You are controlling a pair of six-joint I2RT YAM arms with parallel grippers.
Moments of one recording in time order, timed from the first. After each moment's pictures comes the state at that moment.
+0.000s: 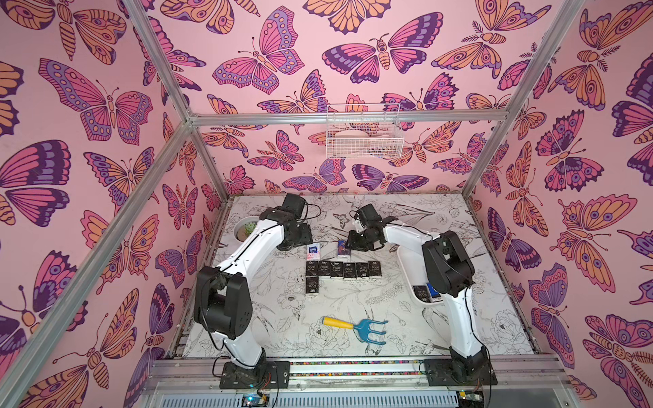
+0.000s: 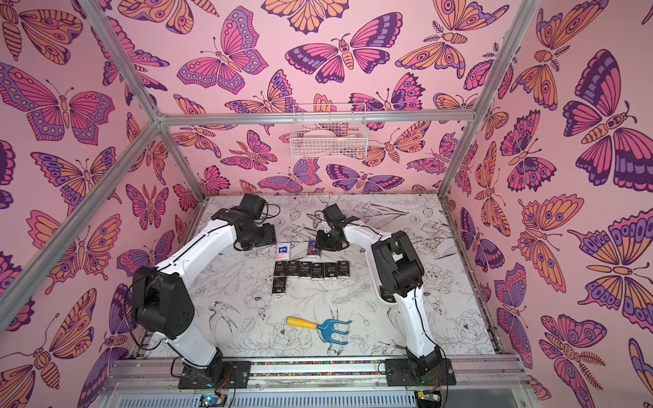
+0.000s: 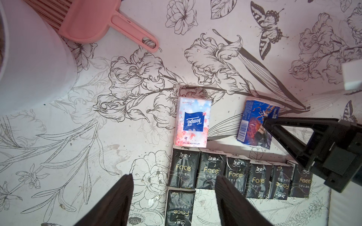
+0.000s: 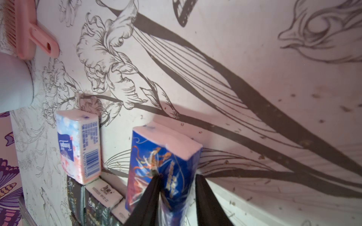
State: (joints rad) left arm -0.31 1.70 1.46 -0.90 -0.04 -0.48; right arm 0.60 2.23 1.67 -0.50 -0.31 0.52
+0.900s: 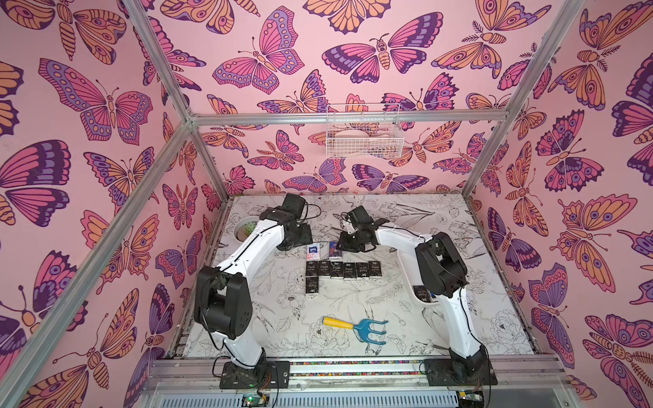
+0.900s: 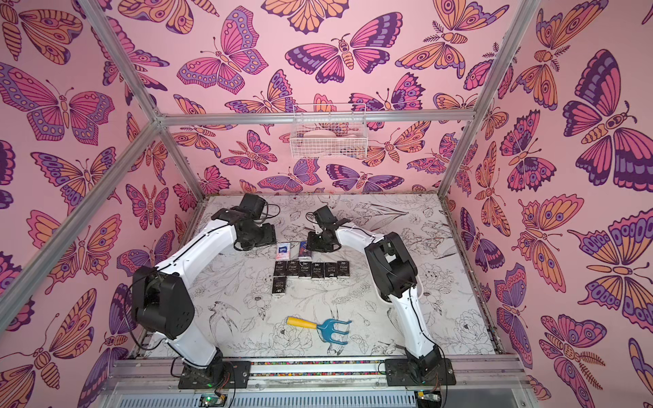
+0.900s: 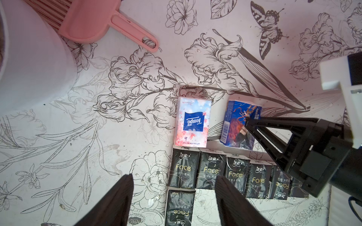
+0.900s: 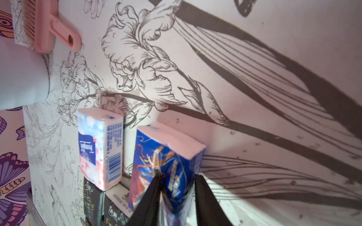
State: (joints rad) left arm -0.31 1.70 1.46 -0.90 -0.04 -0.48; right arm 0.66 2.27 1.72 -0.47 -0.32 0.55
